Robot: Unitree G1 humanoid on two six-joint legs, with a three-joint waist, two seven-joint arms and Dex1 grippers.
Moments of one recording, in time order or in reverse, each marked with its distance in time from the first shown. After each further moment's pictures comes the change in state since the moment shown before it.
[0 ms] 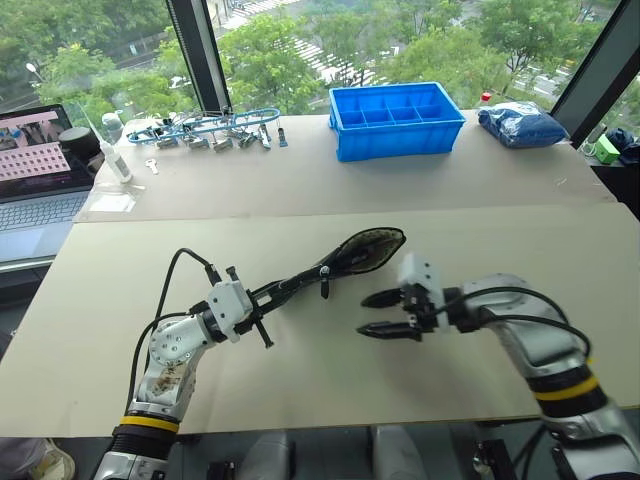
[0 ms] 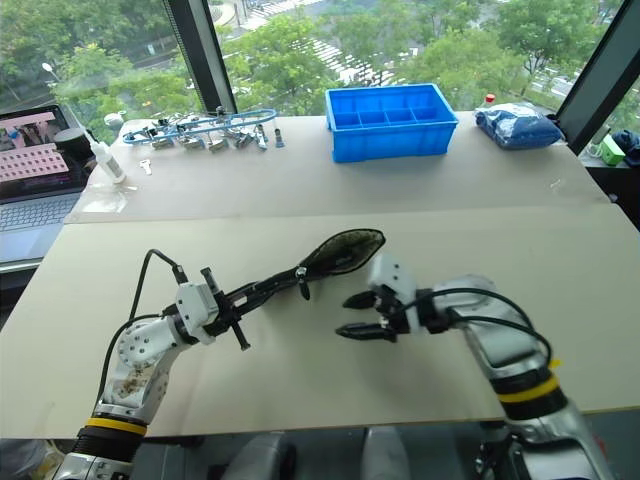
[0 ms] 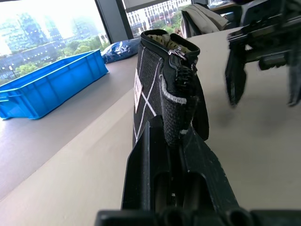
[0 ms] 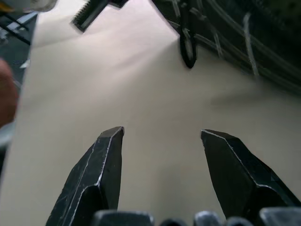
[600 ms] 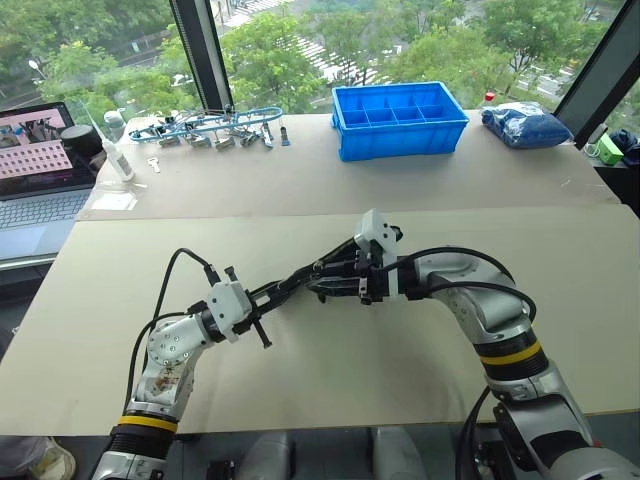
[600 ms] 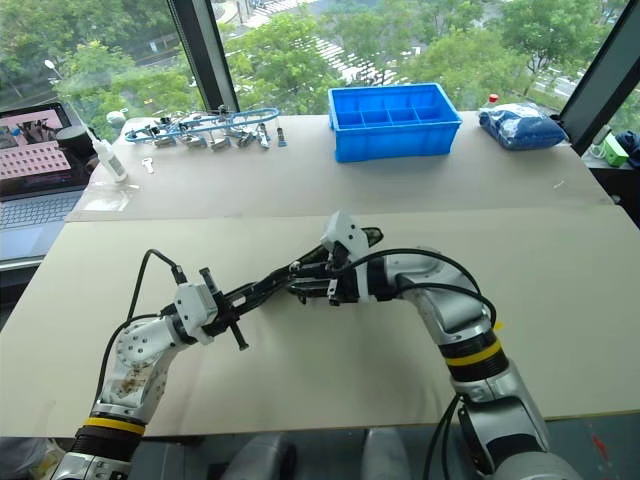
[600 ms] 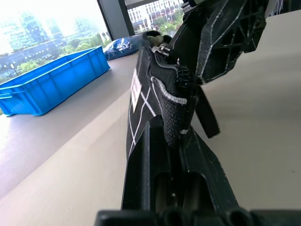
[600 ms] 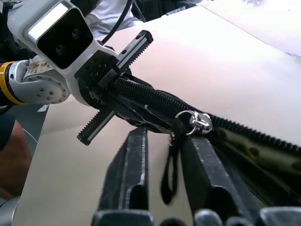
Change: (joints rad) left arm 0.000 0.001 0.005 0.019 0.004 -0.017 0.000; right arm -0.162 0.129 -0.009 0.008 0.131 0.140 -0.050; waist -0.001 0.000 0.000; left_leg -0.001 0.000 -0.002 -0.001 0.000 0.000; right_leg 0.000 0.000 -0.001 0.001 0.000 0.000
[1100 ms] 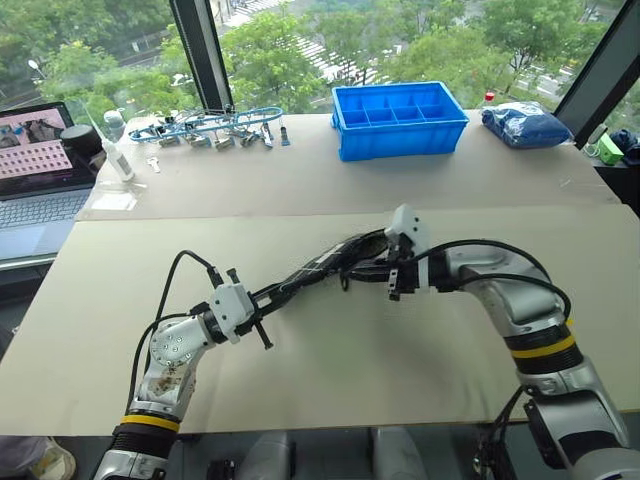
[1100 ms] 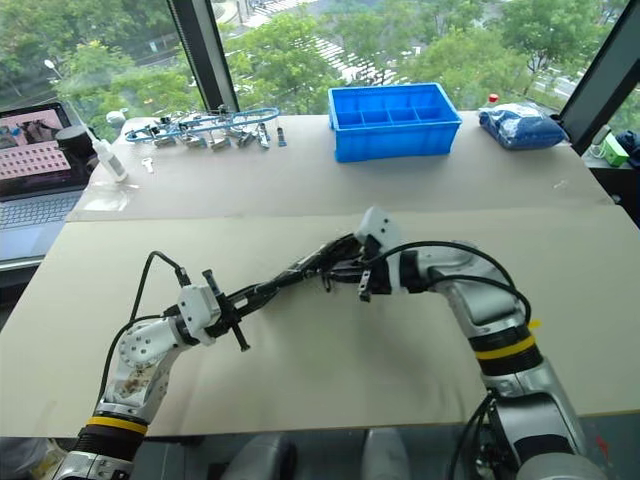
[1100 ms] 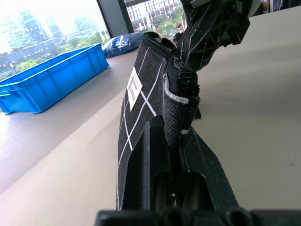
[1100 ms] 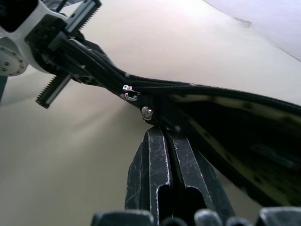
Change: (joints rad) left arm -0.007 -0.013 -0.012 0.020 0.015 -0.012 0.001; right arm 0.000 -0.183 -0.041 0.118 -0.049 -0.091 -0.001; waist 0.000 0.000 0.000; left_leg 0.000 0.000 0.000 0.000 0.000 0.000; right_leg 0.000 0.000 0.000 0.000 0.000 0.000
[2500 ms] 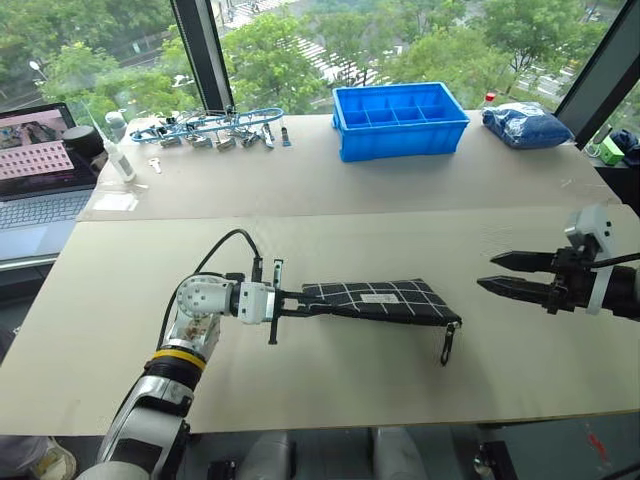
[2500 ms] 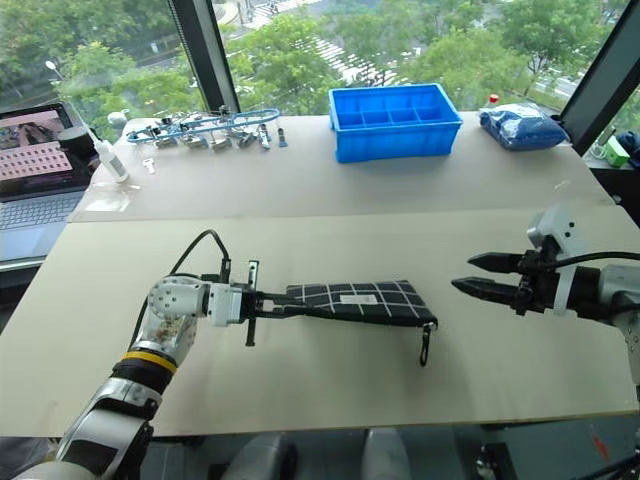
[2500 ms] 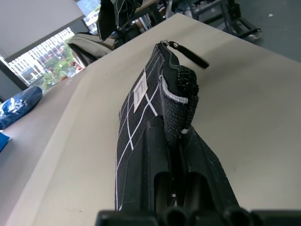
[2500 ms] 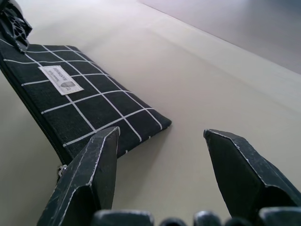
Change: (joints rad) left arm -0.434 -0.028 -0.124 0.550 -0.040 -0.390 -0.560; right arm 0.460 -0.385 -0.531 -0.122 0.197 0.045 0.104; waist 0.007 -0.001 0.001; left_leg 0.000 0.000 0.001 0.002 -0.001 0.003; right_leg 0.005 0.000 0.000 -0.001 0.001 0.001
